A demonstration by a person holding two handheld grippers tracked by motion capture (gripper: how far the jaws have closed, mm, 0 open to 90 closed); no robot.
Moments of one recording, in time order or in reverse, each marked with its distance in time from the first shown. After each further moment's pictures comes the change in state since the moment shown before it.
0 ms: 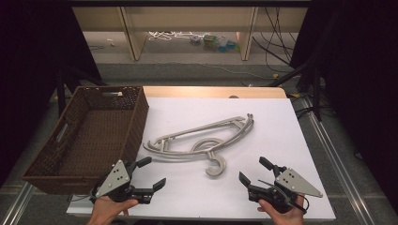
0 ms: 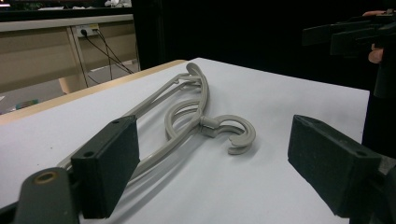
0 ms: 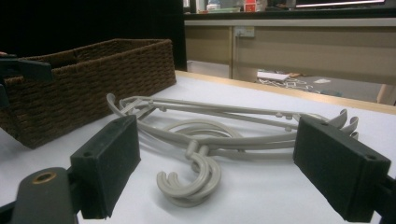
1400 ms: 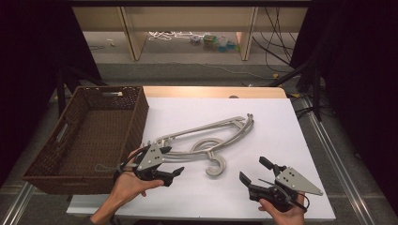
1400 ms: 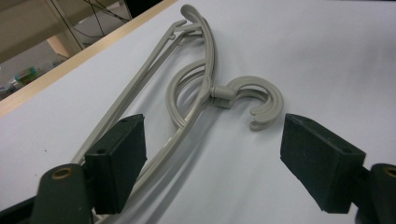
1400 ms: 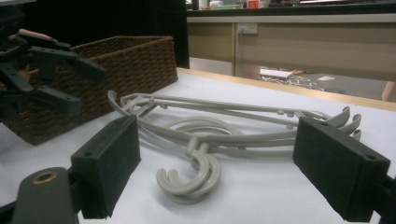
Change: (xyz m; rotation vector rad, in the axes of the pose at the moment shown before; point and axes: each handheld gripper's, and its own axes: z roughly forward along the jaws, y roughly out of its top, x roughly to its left) left arm 0.007 0.036 0.074 0.338 -0.004 0.168; right arm -0.004 0.000 0.001 0.001 0.009 -0.006
